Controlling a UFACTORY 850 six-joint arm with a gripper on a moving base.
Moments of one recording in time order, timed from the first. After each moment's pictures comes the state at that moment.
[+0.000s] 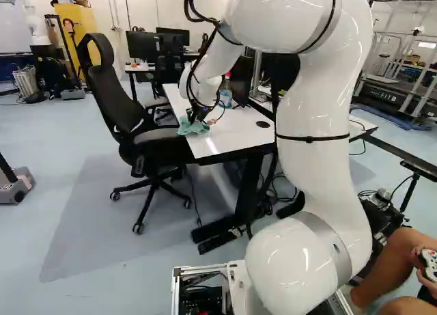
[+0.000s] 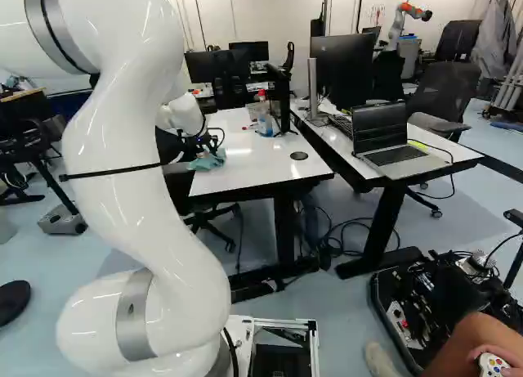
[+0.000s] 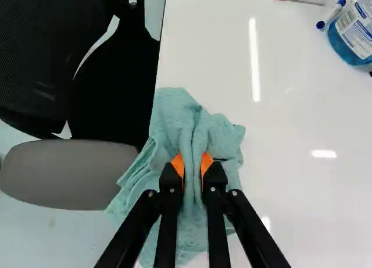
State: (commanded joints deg) arm 16.0 -23.4 -64.2 -1.7 -5.4 0.0
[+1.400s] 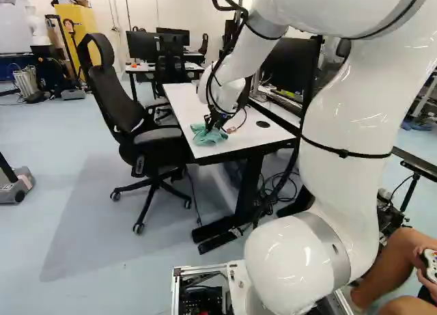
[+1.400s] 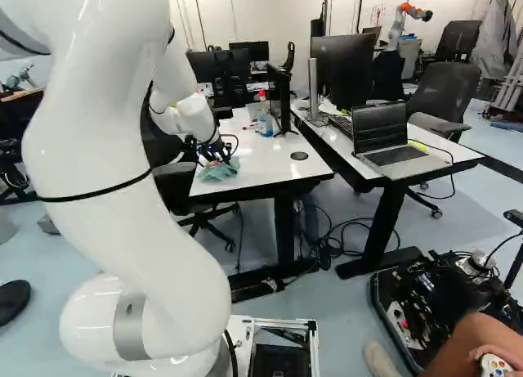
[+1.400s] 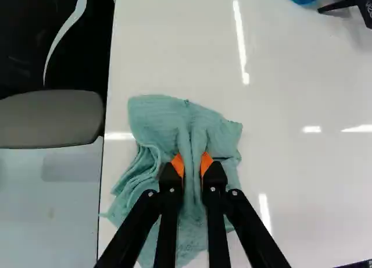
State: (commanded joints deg) arm 8.8 -12.2 -50.5 -1.7 -5.4 0.0
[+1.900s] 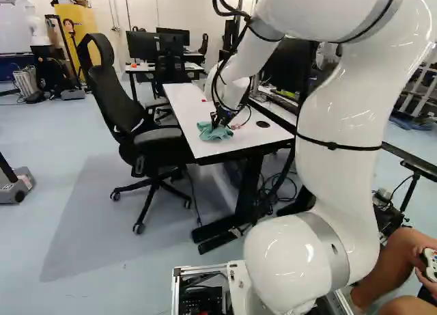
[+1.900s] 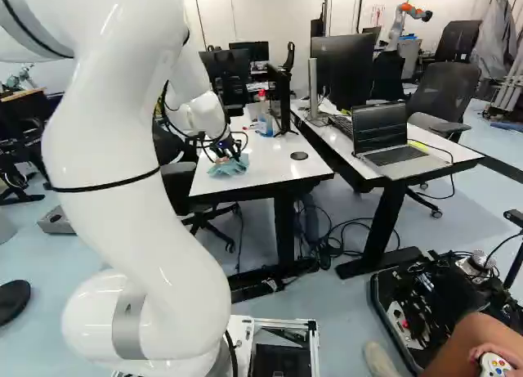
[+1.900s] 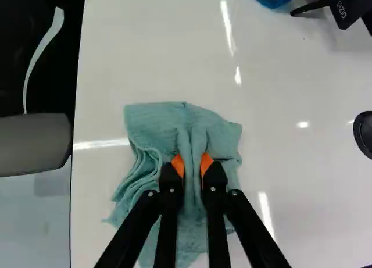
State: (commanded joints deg) arm 5.8 -16.8 -56.0 -1.7 -5.4 0.0
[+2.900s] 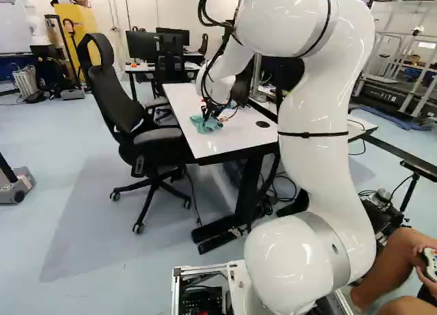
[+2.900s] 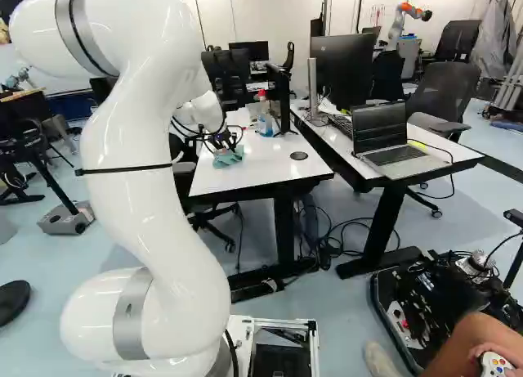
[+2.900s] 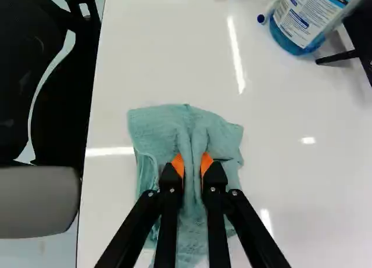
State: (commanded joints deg) arm 9.3 -27.4 -69.4 -1.7 -5.4 0.0
